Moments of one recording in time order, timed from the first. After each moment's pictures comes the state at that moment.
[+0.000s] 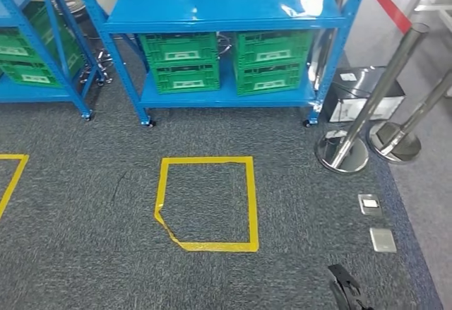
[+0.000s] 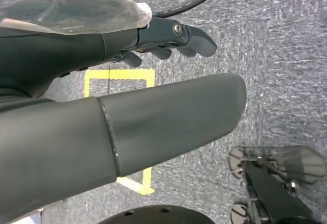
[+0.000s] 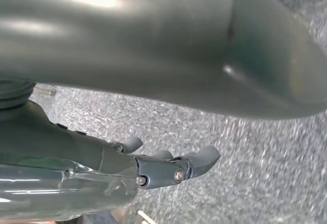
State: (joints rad) left arm -0.12 0.11 -1.15 -0.21 1.10 0.26 -0.02; right arm -0.07 -0.15 0.43 -0.20 -0.56 -0.06 -0.04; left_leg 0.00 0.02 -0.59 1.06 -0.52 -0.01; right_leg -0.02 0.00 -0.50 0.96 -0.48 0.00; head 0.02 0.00
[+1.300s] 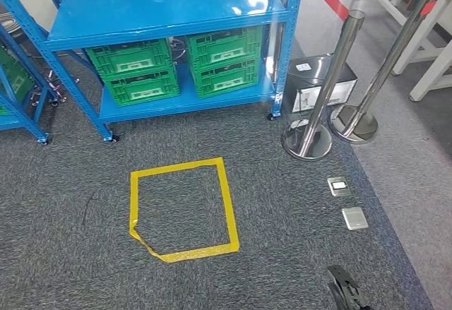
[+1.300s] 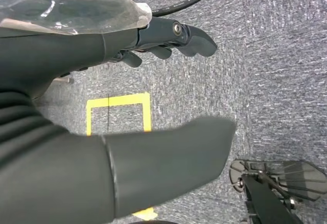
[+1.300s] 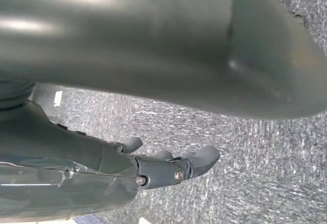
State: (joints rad) left arm -0.12 0.11 -1.15 -0.21 1.09 0.31 0.01; right arm -0.07 -0.14 0.44 -0.20 -0.61 -0.10 0.02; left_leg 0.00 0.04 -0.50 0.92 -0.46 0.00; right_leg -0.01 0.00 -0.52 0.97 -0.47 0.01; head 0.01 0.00
